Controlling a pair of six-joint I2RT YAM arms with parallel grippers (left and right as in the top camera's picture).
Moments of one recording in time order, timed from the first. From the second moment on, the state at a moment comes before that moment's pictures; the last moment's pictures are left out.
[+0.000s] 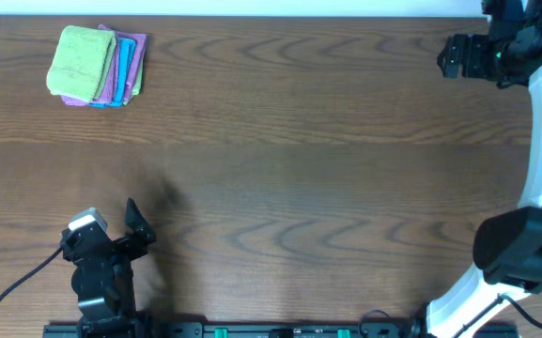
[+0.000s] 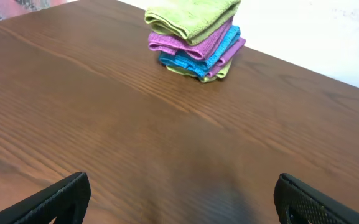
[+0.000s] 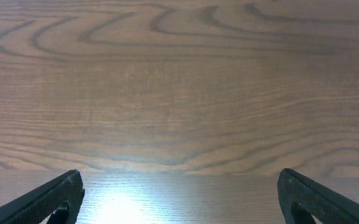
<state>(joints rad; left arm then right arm) 0.17 0.01 0.13 -0.42 -0.11 -0.25 -0.22 1.92 2.04 -1.15 -0.21 -0.10</state>
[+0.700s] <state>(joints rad) 0.17 0.01 0.13 -0.42 -0.05 -0.06 -0.22 1.92 2.04 -1.15 -0.21 -0.10</state>
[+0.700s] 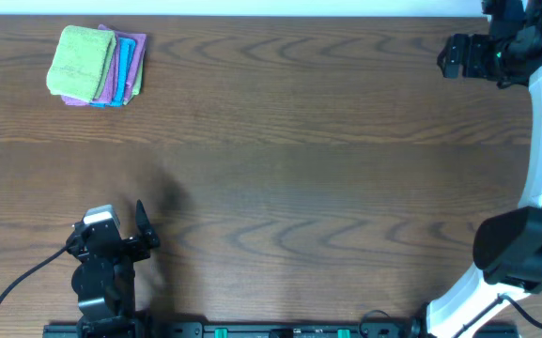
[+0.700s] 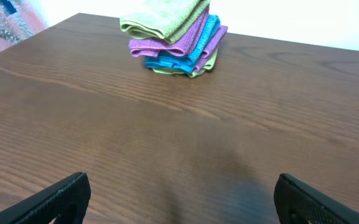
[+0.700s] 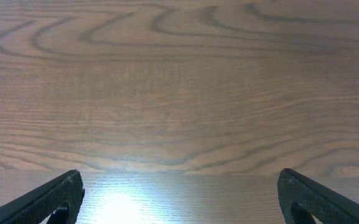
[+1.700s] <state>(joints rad) 0.17 0.01 0.13 -0.42 -0.04 -0.04 -0.16 1.72 1.97 -1.16 0.01 -0.10</state>
